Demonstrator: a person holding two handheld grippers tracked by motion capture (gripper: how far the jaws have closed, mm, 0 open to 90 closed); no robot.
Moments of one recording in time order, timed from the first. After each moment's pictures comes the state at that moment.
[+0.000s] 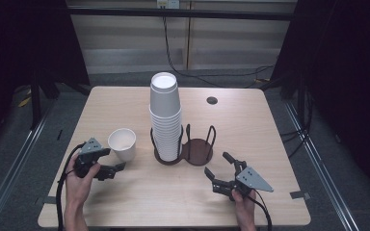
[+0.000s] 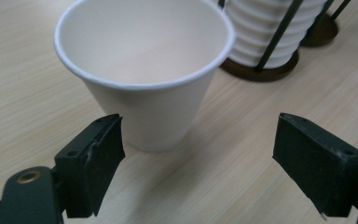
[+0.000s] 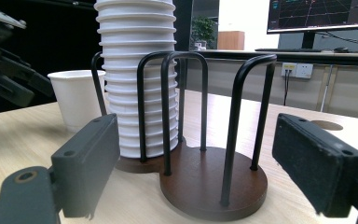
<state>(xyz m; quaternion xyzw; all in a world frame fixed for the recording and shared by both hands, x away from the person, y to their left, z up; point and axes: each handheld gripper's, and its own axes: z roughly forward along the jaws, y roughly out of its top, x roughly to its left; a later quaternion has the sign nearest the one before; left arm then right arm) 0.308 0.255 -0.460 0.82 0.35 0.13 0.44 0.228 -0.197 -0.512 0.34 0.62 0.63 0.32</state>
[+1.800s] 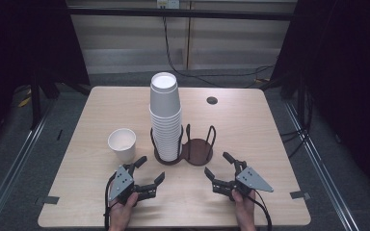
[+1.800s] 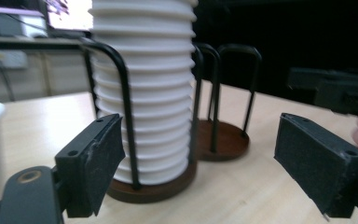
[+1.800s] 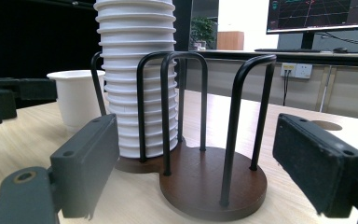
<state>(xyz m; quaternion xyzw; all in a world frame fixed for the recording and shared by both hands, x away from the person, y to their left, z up) 0.242 0.151 -0.510 0.66 0.28 0.25 0.65 0.228 -0.197 -0.512 0.34 0.62 0.63 0.32</state>
